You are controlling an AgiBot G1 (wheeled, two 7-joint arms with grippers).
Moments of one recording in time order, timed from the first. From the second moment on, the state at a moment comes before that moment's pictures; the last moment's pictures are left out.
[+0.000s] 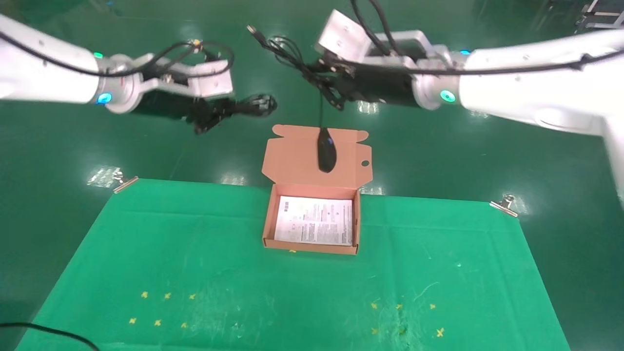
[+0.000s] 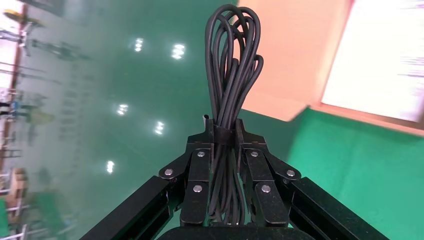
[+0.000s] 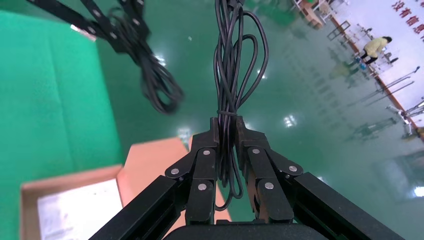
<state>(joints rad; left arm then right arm) -1.92 1.17 0.86 -0.55 1.82 1.00 -0.04 1.71 -1.24 -0.49 0.83 -1.82 -0.95 0.15</state>
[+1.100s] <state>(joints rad) -1.91 1.05 0.94 -0.71 2.00 1.07 -0.25 1.69 -1.36 -0.62 0.63 -1.72 -0.85 0.06</state>
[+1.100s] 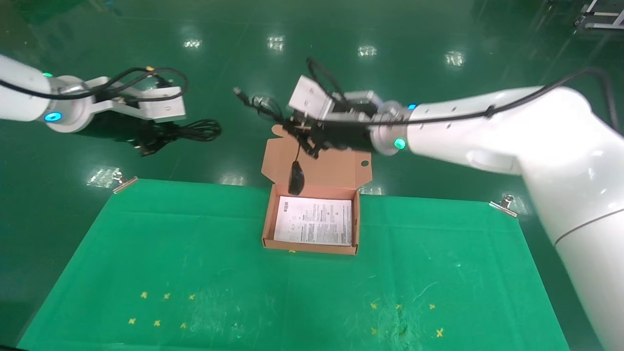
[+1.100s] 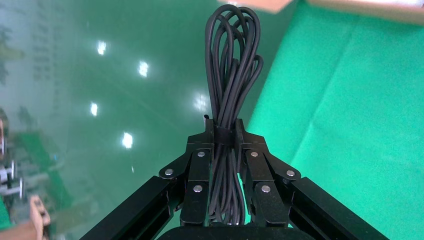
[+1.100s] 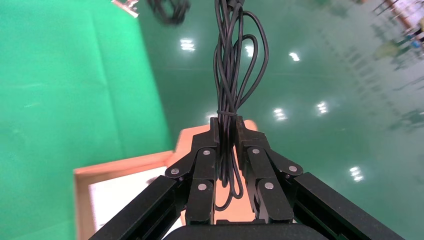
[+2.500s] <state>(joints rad) -1.86 0.97 0.97 -0.96 2.09 1.11 -0.46 1.60 -1.35 -1.09 0.47 -1.39 -0.59 0.23</state>
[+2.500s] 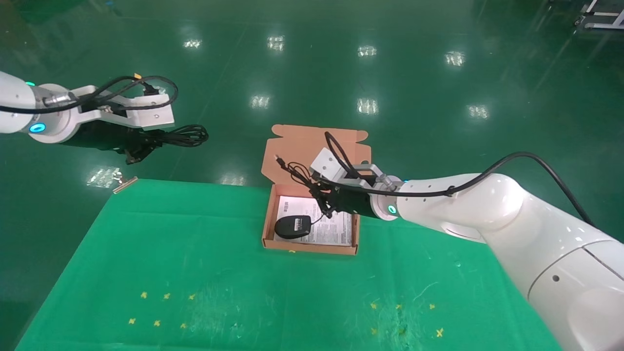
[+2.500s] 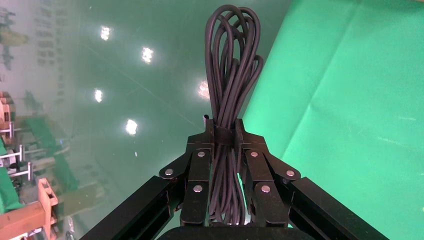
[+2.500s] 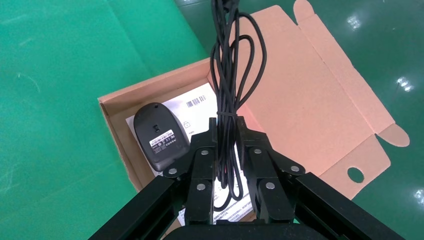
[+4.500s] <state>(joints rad) -1.58 1.37 0.97 -0.46 1.45 0.71 0.39 1.73 -0.73 -1.15 1.03 -1.63 -0.61 0.58</state>
